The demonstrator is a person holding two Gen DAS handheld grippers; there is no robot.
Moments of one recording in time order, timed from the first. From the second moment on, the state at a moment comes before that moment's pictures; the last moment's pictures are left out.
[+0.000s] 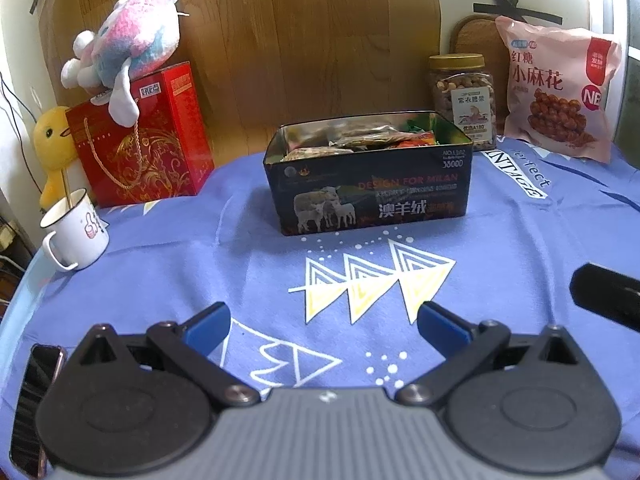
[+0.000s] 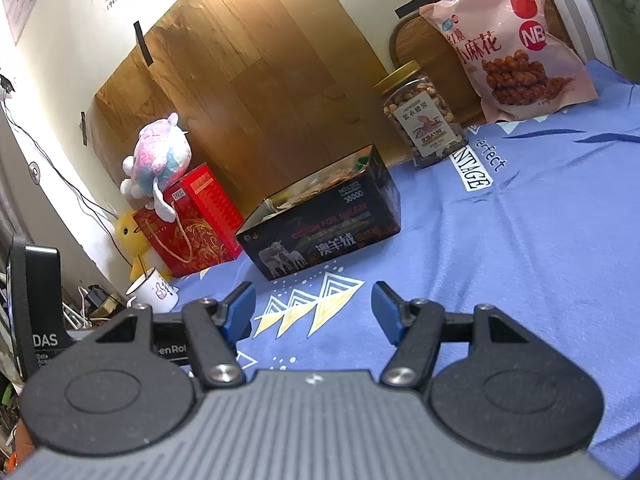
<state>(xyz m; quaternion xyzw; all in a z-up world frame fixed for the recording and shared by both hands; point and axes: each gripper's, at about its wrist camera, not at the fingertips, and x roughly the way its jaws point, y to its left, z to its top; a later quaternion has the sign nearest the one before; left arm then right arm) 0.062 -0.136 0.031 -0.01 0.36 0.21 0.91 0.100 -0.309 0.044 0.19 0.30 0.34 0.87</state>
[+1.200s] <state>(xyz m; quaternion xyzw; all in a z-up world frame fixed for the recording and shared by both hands) 0.065 -0.131 0.021 -0.01 0.38 0.22 0.90 0.100 -0.302 0.044 0.19 0.31 0.36 0.86</state>
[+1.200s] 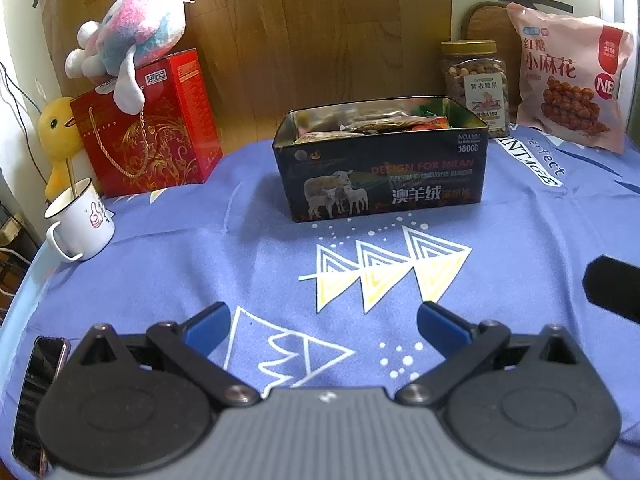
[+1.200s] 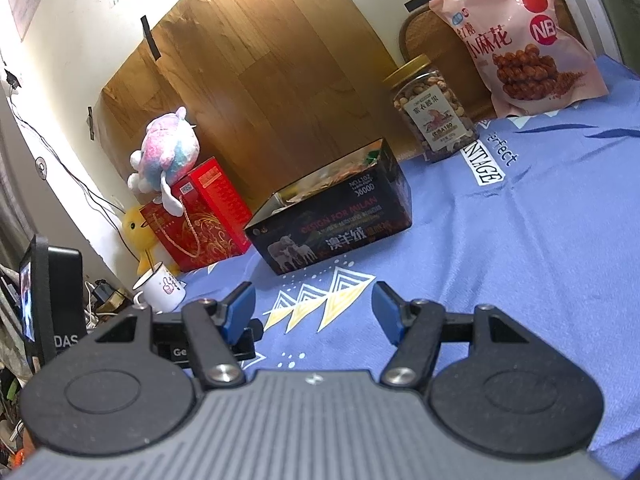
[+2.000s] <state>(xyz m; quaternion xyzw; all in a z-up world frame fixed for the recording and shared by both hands) 0.068 -0.138 0.025 0.00 0.38 0.22 0.90 0.101 -0.307 0.044 0.20 0.30 0.35 0.86</state>
